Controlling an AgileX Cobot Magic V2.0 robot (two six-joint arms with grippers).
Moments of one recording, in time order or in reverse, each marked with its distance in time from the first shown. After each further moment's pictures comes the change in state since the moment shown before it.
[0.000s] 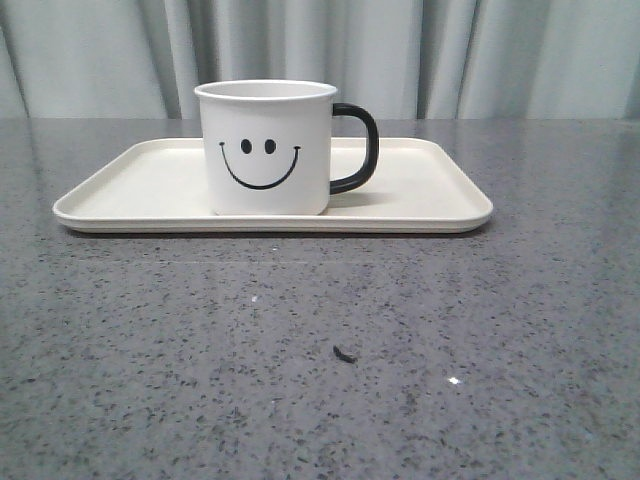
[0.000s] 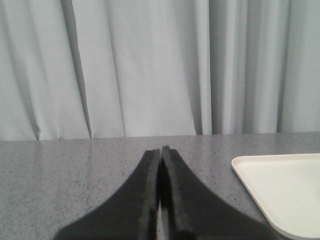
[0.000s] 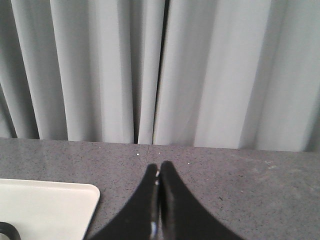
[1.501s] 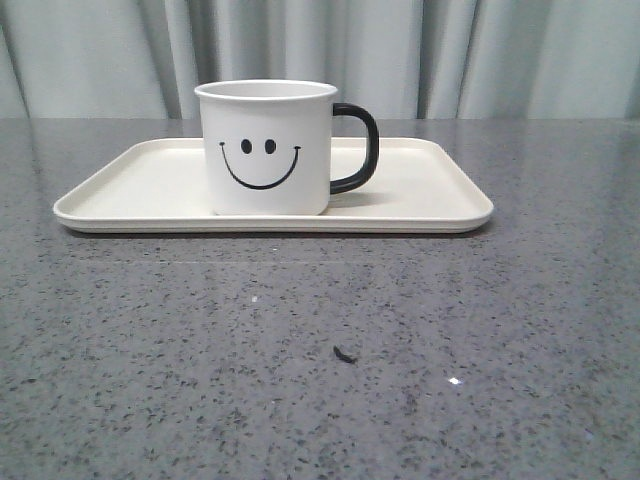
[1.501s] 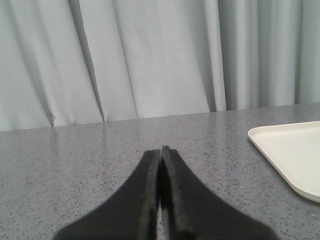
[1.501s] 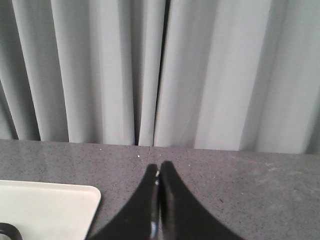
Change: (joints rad) left arm 0.040 -0.031 0.093 0.069 -0.033 0.000; right arm 0.005 -0.030 0.006 0.001 0.000 0.000
